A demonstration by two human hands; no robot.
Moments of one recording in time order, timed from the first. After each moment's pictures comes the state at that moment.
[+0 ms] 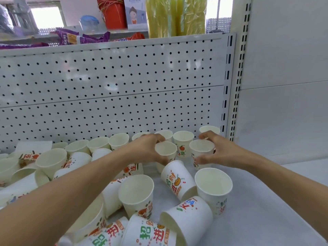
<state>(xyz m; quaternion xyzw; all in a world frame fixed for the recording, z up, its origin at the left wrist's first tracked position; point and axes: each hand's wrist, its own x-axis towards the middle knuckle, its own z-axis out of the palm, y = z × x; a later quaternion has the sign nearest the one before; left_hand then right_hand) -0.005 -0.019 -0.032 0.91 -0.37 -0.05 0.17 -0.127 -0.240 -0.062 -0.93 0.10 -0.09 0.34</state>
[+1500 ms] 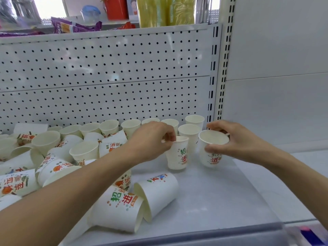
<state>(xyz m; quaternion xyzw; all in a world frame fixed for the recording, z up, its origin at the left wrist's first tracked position) -0.105 -0.049 -0.023 0.88 -0.44 0.12 0.14 -0.213 -0.271 -0.048 -0.93 0.04 -0.18 0.32</state>
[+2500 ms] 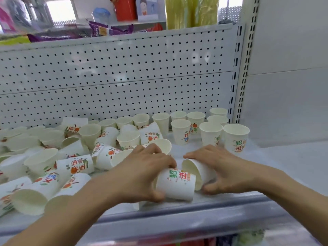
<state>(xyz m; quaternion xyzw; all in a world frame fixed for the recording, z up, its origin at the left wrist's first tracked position) -0.155 0.115 -0.042 0.84 -0.53 0.09 -0.03 -0.231 -0.121 -0.076 -0.98 -0.13 -0.07 0.12</state>
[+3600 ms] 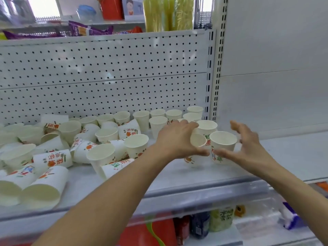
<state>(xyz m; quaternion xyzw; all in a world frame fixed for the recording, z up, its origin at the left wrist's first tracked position) -0.185 -0.035 -0.032 0.89 -0.45 0.09 0.10 -0.297 -0.207 -0.090 -0.89 0.18 -0.28 0.33</state>
